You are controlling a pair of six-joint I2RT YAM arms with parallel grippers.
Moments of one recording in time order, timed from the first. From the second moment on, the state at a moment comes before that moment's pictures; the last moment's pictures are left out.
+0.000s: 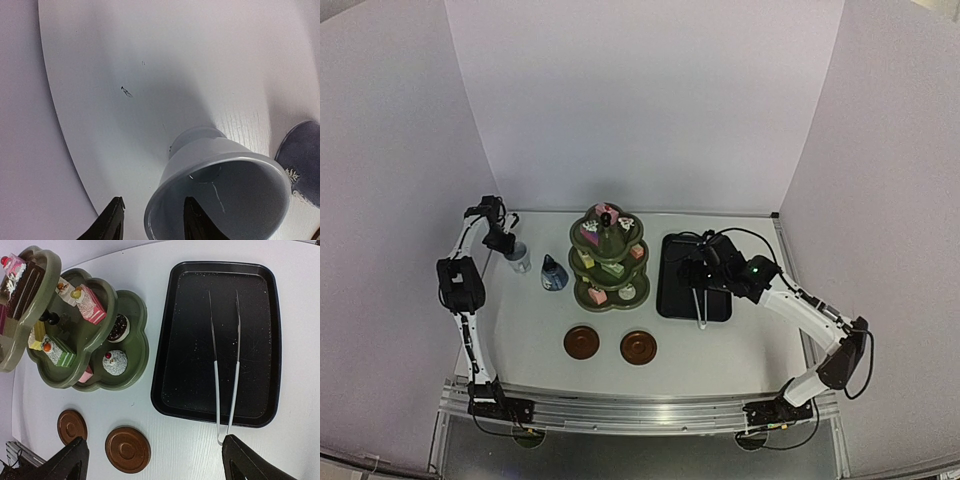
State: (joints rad) left arm 0.08 2.32 2.15 -1.08 0.03 0.42; right arm 0.76 1.53 1.49 -0.82 0.19 0.72
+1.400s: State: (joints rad) left arm -0.12 1.35 1.34 -1.26 0.13 -0.24; right arm 1.27 2.19 2.27 -0.83 0.24 0.26
